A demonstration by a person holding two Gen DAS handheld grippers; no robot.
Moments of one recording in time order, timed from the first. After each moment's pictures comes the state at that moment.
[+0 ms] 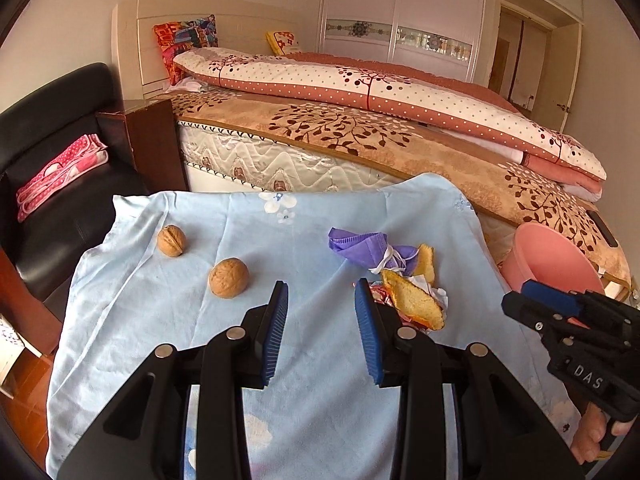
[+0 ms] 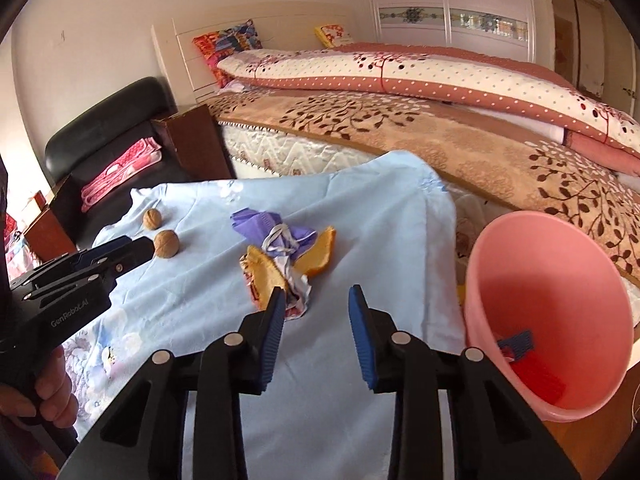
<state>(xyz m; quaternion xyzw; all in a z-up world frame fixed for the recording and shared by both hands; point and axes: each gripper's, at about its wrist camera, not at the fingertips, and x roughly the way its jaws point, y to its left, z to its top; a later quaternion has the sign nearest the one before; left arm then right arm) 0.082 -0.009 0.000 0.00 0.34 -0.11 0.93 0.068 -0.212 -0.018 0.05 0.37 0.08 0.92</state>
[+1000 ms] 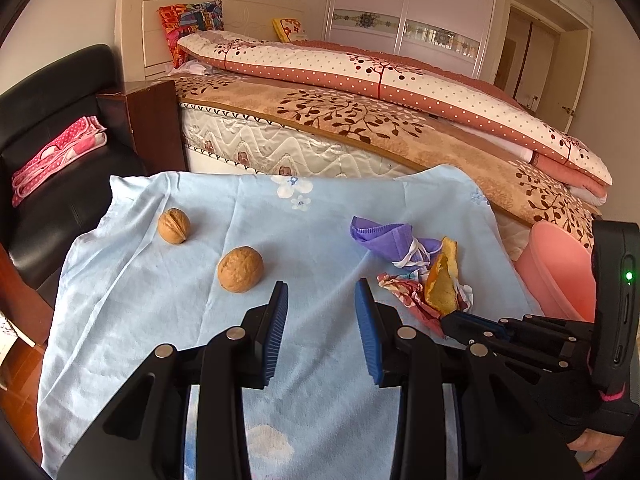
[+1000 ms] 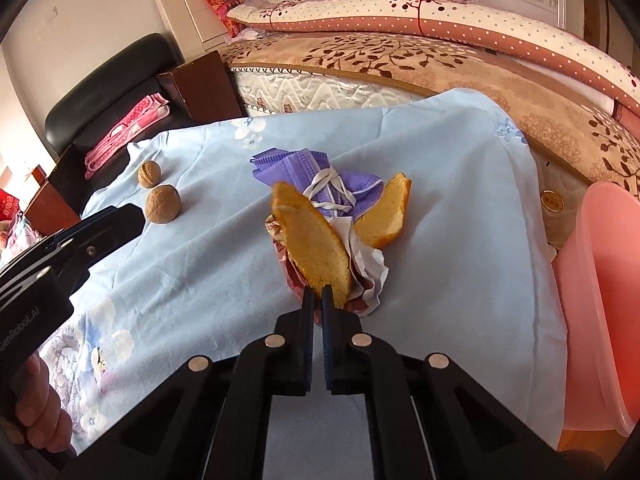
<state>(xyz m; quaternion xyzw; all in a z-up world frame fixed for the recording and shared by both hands) 0.101 0.009 -0.017 -0.02 0.36 -0.10 0.93 0.119 -0.166 -0.068 0.05 0.45 0.11 0.89</state>
